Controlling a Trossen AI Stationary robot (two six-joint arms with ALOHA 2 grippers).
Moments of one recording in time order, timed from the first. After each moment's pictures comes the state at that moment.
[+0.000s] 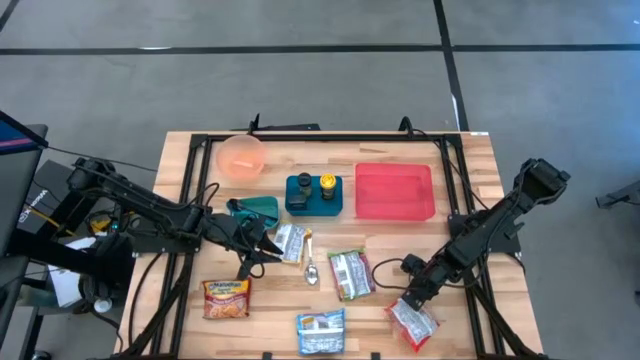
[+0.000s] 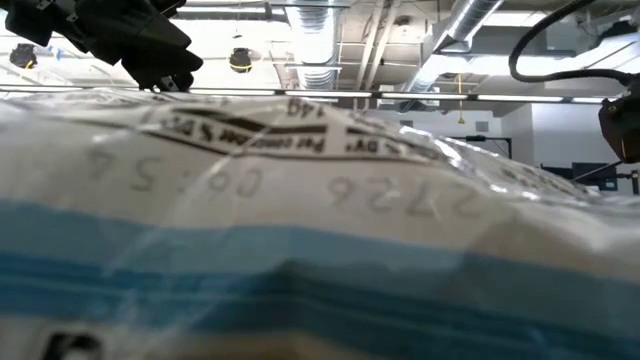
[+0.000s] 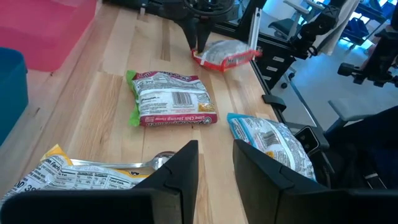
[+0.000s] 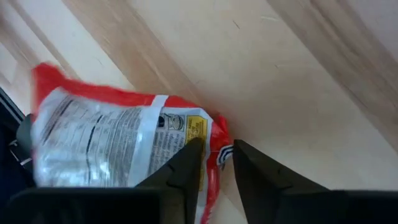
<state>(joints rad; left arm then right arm) -0.33 1.05 0.44 0.23 -0.06 -0.38 0.73 1.37 0.54 -0.30 -0.06 1.51</state>
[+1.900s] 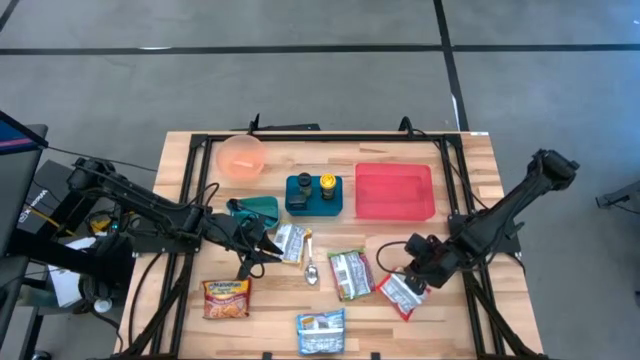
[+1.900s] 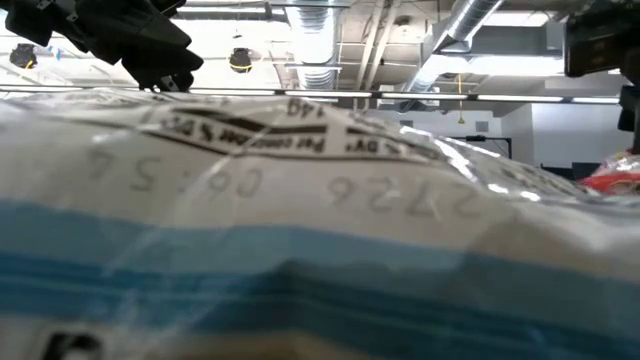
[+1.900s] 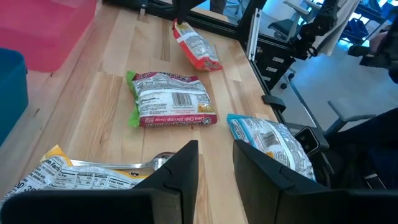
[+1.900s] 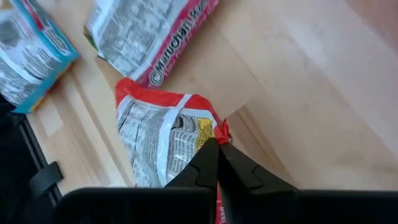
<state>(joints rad) -0.33 1.05 0.44 0.23 -0.06 -0.38 0.70 1.15 0.66 -0.63 0.27 1.30</state>
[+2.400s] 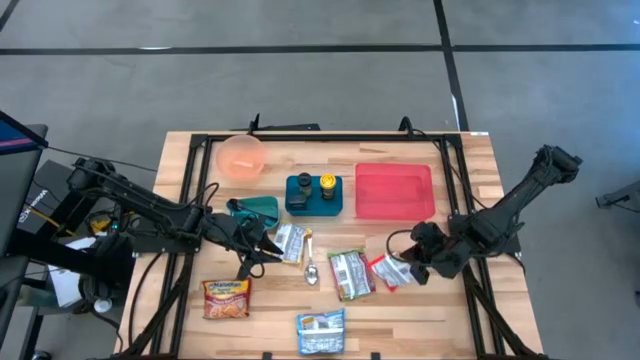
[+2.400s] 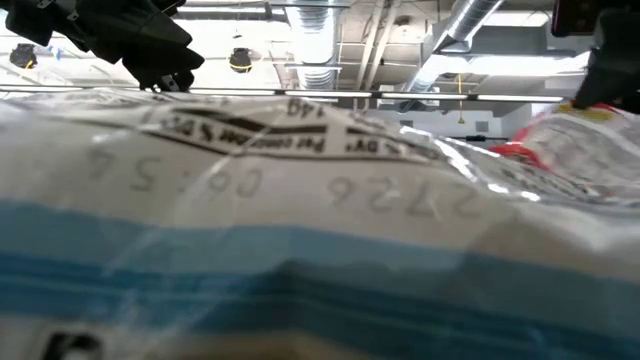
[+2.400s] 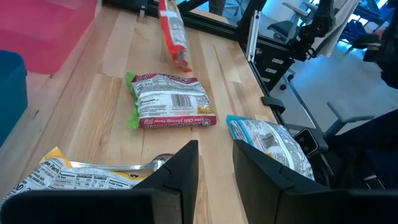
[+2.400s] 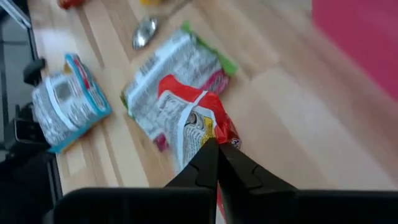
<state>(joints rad) -0.33 1.05 0.45 0.23 -0.06 -0.38 0.70 1.00 0.66 -0.63 0.49 1.16</state>
